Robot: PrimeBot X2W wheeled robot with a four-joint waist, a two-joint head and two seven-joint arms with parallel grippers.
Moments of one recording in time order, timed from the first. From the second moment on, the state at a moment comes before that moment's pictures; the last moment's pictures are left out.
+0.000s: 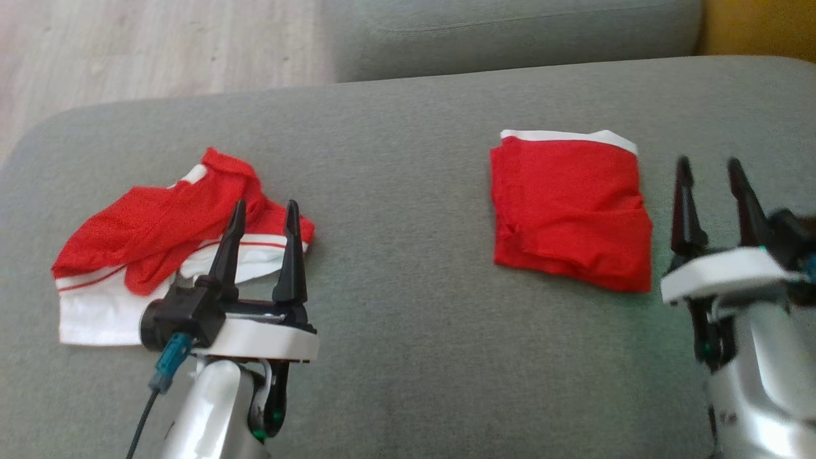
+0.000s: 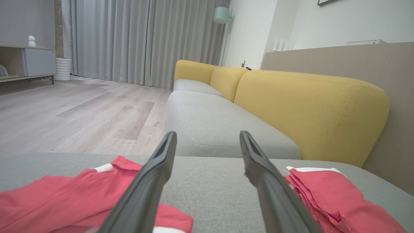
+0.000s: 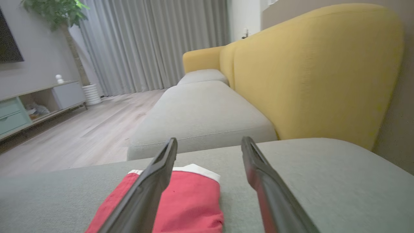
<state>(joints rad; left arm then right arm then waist) -0.24 0.04 -0.24 0.28 -0.30 -0.04 -0.25 -0.38 -0.12 -0.05 0.54 0.18 0.13 -0.25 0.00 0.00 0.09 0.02</state>
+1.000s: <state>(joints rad) -0.31 0.04 -0.28 0.23 -0.30 -0.03 -0.25 -0.51 -0.06 -0.22 0.55 0.02 0.13 -0.16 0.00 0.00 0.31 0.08</state>
